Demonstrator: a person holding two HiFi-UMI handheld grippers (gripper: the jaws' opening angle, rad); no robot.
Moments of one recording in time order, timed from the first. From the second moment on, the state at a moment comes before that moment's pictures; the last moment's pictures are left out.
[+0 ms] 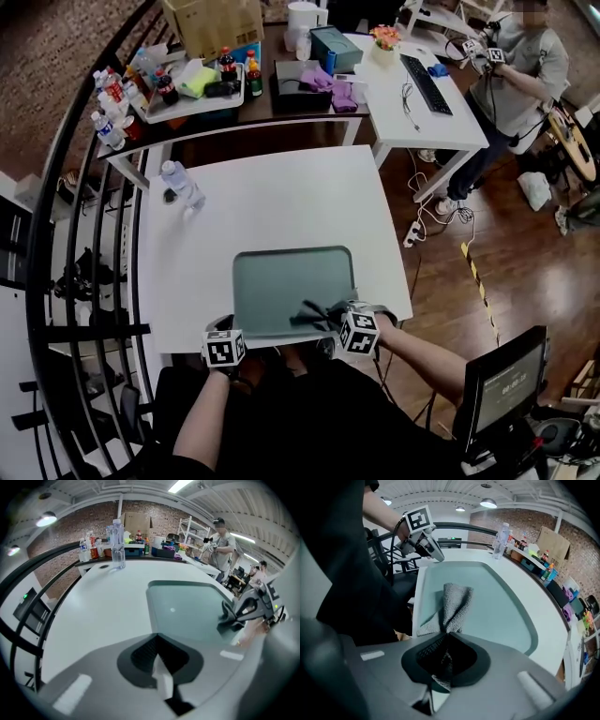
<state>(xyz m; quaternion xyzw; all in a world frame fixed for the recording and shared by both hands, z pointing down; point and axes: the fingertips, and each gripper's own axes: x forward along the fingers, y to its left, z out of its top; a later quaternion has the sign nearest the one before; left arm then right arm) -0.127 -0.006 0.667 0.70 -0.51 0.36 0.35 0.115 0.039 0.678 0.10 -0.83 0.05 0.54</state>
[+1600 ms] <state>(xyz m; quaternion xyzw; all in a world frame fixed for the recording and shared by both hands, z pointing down) -0.143 -0.011 0.624 0.68 -0.58 0.29 0.35 0.304 -0.076 0.648 0.55 -0.69 0.44 0.17</state>
